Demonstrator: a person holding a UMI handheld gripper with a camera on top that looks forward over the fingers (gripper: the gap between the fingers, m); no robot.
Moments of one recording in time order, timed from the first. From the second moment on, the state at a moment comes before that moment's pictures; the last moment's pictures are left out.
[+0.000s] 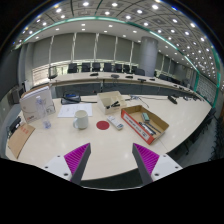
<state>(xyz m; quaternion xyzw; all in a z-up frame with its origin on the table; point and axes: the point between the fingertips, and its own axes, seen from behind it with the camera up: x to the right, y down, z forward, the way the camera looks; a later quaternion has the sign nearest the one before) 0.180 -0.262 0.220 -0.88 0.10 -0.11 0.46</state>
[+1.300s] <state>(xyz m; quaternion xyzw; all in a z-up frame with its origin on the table) -0.194 0.136 0.080 -0.82 0.00 0.00 0.57</state>
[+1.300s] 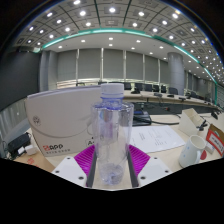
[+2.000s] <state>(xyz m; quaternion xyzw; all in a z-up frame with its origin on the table) -0.142 0.136 0.191 -0.69 0.31 0.38 0.54</state>
